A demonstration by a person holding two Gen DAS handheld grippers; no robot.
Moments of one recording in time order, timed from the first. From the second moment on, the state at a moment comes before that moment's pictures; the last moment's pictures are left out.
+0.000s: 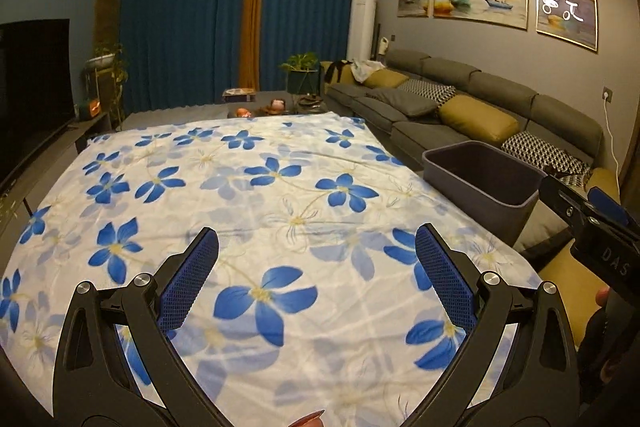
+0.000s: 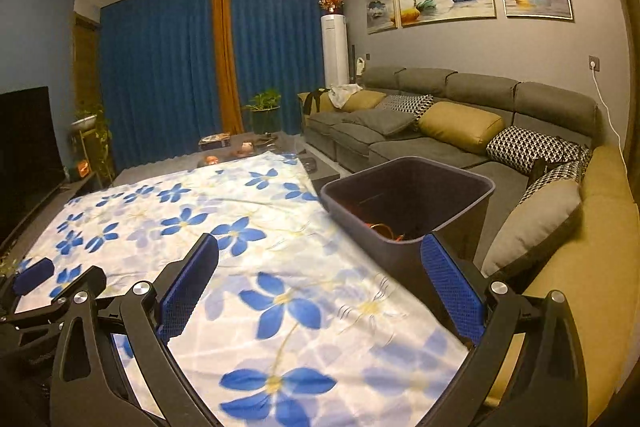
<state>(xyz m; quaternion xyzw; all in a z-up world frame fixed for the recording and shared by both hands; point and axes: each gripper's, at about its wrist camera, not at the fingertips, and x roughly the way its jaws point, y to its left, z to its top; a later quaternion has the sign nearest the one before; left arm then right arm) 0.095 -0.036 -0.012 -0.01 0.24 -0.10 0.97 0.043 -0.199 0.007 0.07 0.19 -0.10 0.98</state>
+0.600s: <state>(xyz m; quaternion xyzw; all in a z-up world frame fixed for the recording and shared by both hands) 0.067 -0.018 0.002 -0.03 0.23 -0.10 0.97 0.018 -0.169 0.019 0.04 0.17 -0.09 0.98</state>
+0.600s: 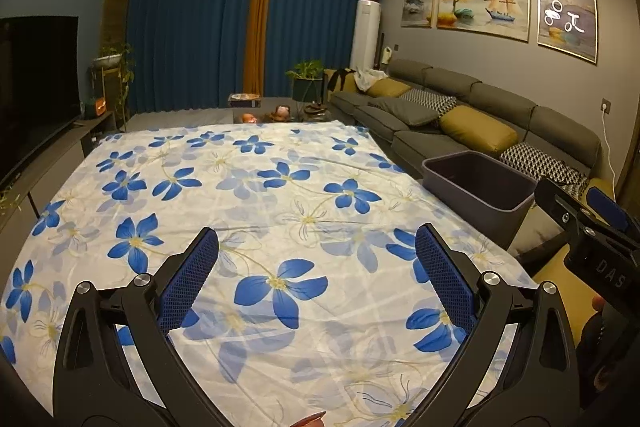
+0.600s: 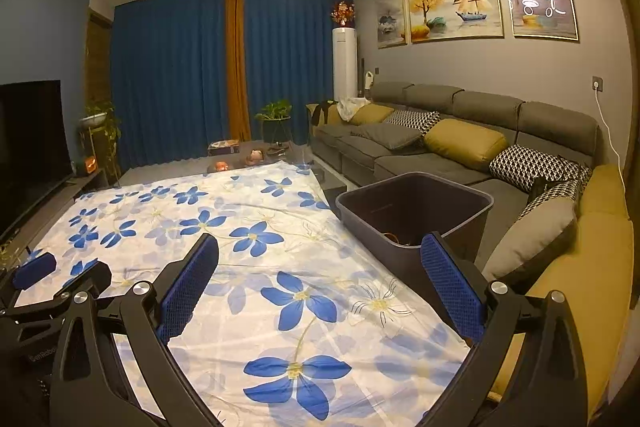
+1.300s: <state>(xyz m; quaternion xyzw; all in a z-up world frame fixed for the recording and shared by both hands) 0.064 -0.022 0.004 -0.03 0.23 -0.10 0.97 0.014 -0.172 0.017 0.05 0.17 -0.09 0.98</state>
